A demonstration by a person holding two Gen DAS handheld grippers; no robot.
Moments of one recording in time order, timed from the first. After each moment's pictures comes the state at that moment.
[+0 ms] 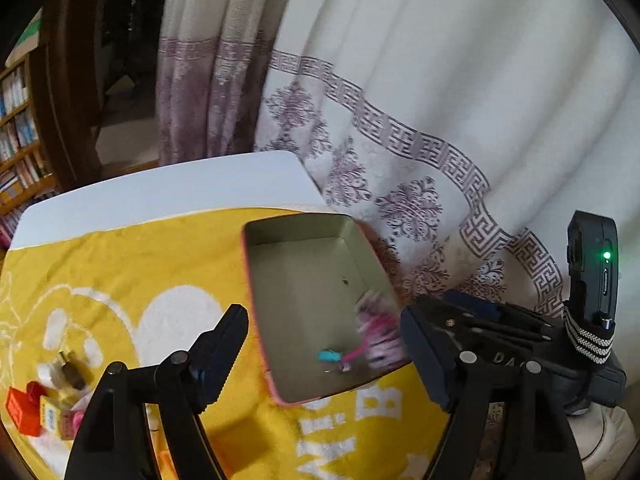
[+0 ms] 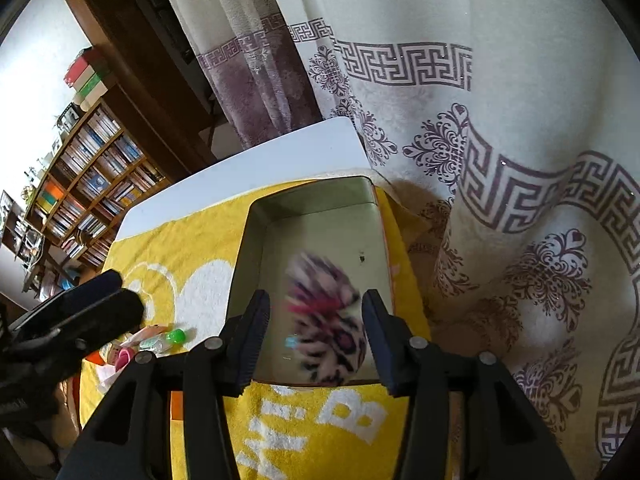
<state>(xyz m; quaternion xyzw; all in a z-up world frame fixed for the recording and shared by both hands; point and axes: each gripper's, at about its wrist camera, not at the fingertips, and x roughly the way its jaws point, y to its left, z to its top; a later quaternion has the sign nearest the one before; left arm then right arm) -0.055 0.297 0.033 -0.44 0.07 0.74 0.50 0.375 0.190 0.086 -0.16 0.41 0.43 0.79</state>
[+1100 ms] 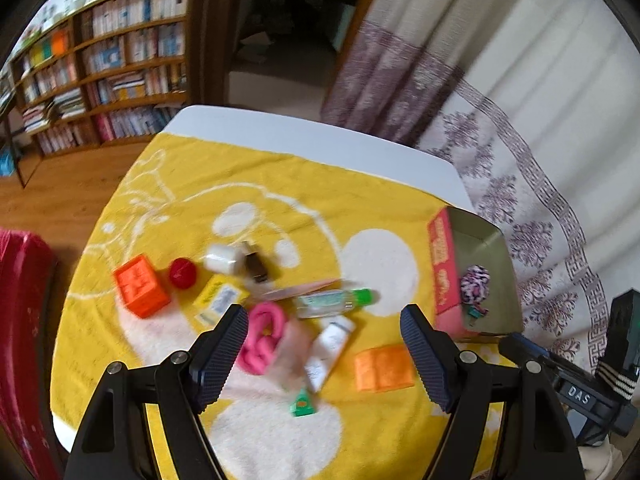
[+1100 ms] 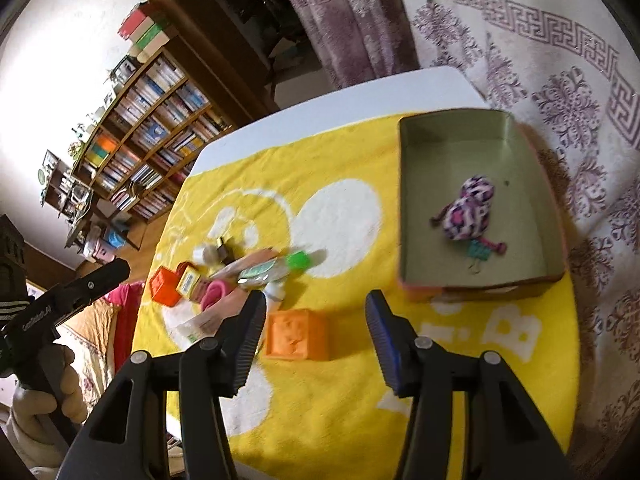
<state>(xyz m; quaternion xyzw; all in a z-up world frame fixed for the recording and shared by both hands) -0.144 0.059 0.000 -0.51 0.00 0.79 0.33 0.224 0.233 0.042 -0.17 0.48 0.46 0.73</state>
